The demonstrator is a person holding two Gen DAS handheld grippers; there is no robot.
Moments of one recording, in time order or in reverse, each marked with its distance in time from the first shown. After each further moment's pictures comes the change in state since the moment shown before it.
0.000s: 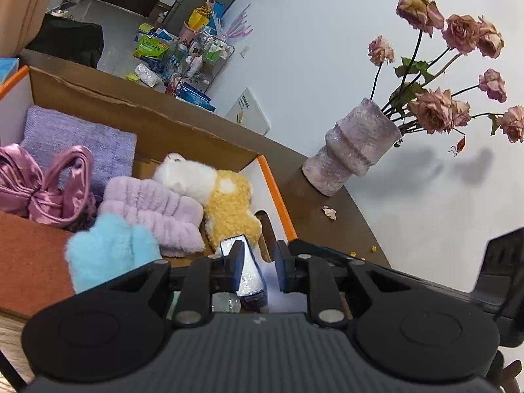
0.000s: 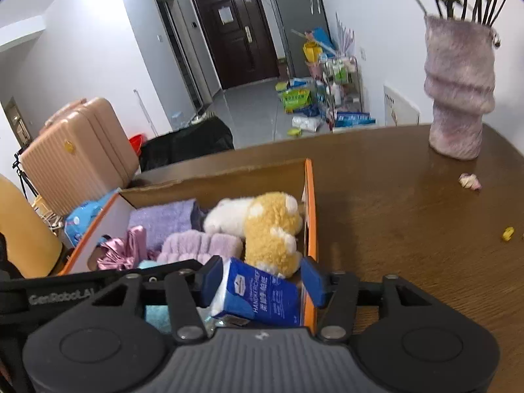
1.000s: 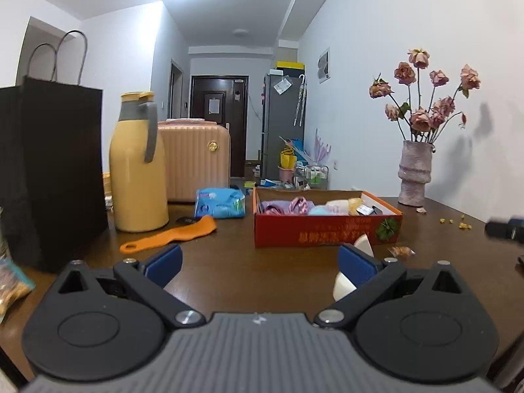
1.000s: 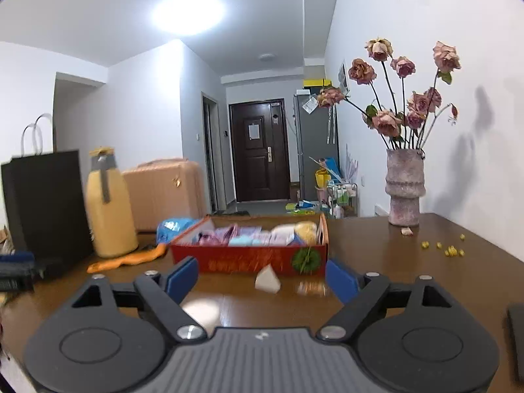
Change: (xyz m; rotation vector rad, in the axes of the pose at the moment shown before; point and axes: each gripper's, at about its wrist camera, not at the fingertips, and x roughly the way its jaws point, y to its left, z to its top) left arm -0.352 -0.011 -0.279 0.408 -0.527 0.520; right arm -0.274 0.090 -0.285 -0.184 -0.459 -0.026
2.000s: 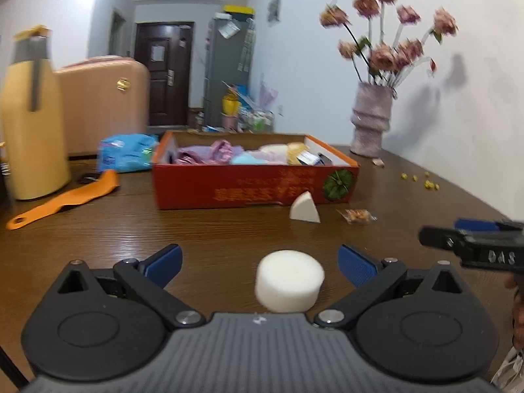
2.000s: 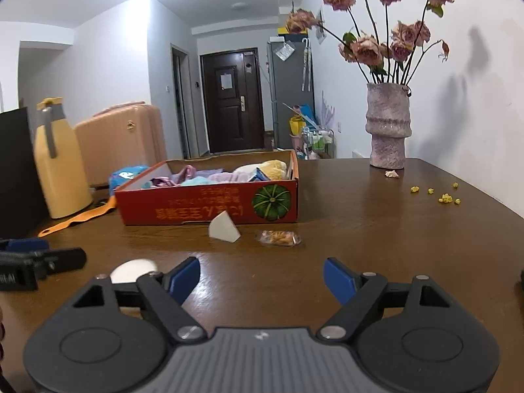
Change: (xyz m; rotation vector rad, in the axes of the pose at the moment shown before) left arm 0.147 -0.070 -0.015 0.033 0.218 -0.222; right arm 0.121 -0.045 -0.012 0.044 0.194 -0.088
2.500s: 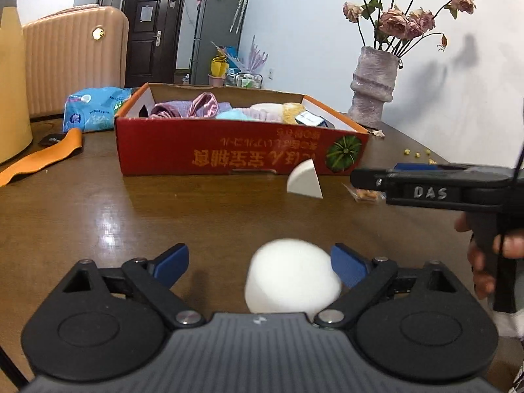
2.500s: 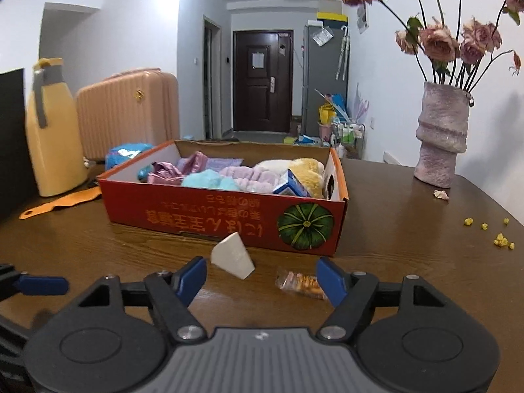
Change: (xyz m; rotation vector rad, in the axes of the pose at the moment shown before) left arm 0.069 0.013 0.002 -0.048 0.125 -0.064; right arm 0.118 0.015 0.042 -0.121 0.083 0.049
